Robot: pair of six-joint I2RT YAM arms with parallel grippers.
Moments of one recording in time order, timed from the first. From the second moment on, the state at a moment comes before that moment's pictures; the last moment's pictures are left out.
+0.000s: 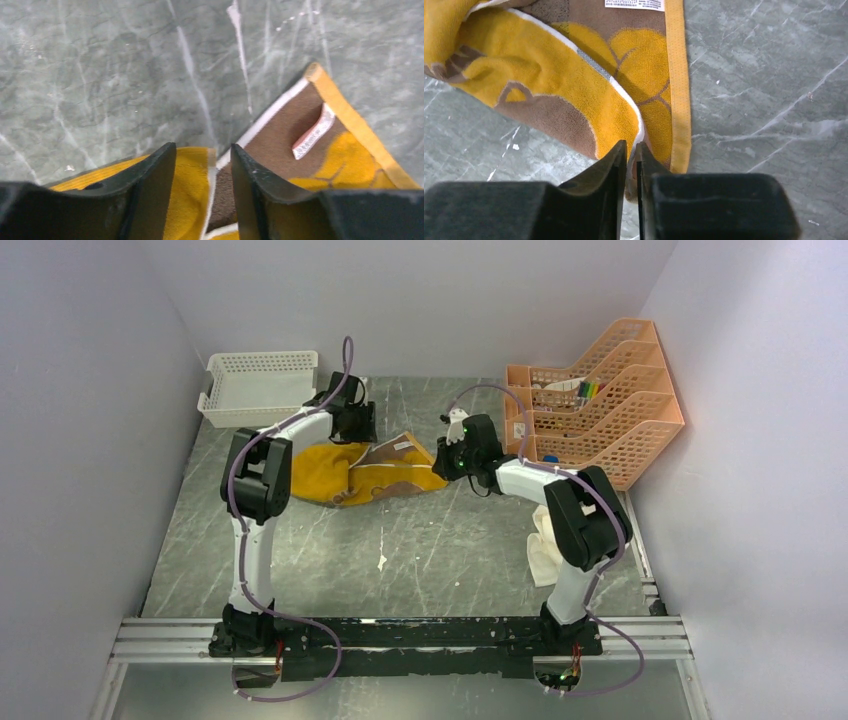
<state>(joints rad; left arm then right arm) -0.34 2.20 1.64 -0.31 0.13 -0.24 0.44 1.80 1.01 0.15 -0.29 0.10</state>
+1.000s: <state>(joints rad) 0.21 1.27 1.27 -0.28 0.00 -0.49 0.26 1.09 1.02 0.03 -0.05 0.16</state>
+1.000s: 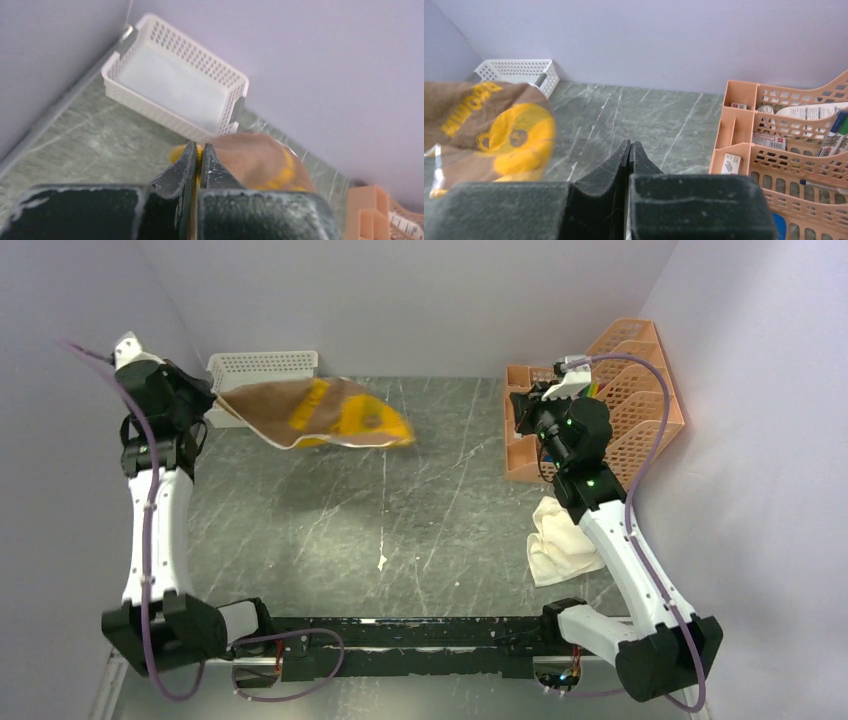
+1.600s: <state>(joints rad) 0.25 1.00 1.10 -0.52 0.18 -0.40 0.79 1.15 0.91 0.00 0.09 0.13</state>
